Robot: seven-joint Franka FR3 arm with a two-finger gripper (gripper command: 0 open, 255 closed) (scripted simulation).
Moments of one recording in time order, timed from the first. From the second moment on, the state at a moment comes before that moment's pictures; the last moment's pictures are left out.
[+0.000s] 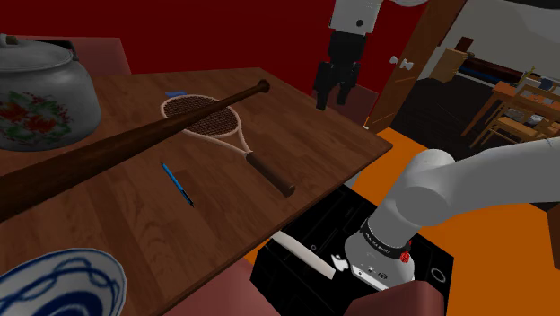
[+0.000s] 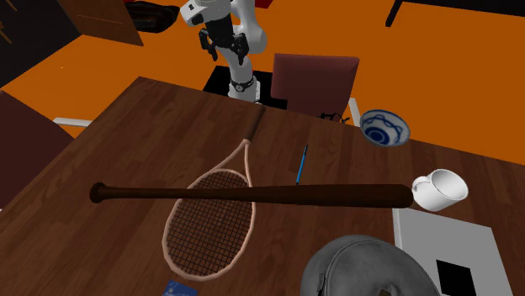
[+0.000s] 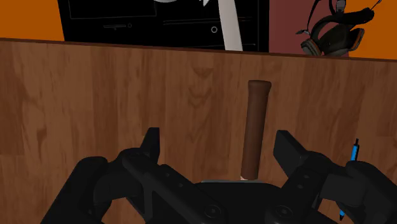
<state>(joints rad) 0.02 -0.76 0.07 -2.37 0.10 1.47 0.16</state>
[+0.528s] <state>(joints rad) 0.05 -0.66 0.17 -2.40 0.16 1.66 0.25</state>
